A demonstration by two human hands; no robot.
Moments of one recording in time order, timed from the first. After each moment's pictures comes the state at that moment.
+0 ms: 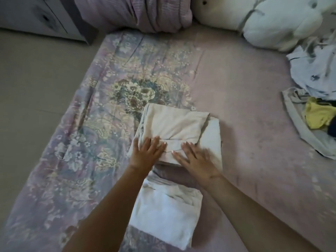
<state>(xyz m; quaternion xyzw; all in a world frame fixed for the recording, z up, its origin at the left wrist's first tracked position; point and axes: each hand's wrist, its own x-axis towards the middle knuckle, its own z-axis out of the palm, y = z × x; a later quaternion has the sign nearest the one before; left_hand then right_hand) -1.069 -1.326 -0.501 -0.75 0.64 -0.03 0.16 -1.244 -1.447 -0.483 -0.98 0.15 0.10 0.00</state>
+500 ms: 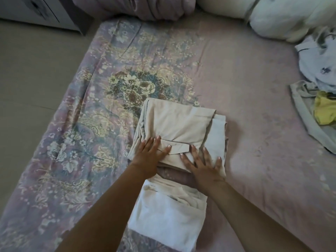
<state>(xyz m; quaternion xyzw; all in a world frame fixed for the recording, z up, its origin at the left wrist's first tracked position) -1.066 -1.329 -0.512 -0.76 0.60 0.20 0.16 -1.250 -1.436 -0.516 -0.89 0.27 0.33 0.13</state>
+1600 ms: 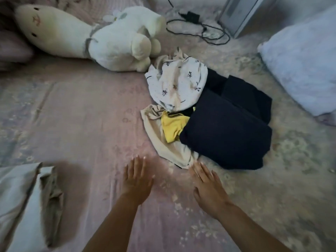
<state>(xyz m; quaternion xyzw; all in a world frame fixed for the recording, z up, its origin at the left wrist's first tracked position) -1.416 -1.646 -0.543 -0.78 0.58 0.22 0.02 -1.633 -1.709 -0.460 -0.84 0.47 0.17 0.18</state>
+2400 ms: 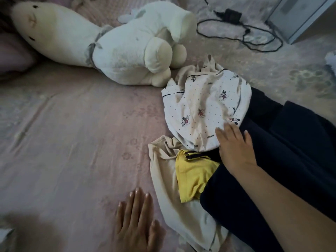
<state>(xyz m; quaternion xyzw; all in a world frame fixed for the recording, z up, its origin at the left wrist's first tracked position) -1.412 -1.715 -0.608 -0.85 0.51 -0.04 -0.15 -1.540 -1.996 -0.512 -0.86 0.49 0.14 -0.02</state>
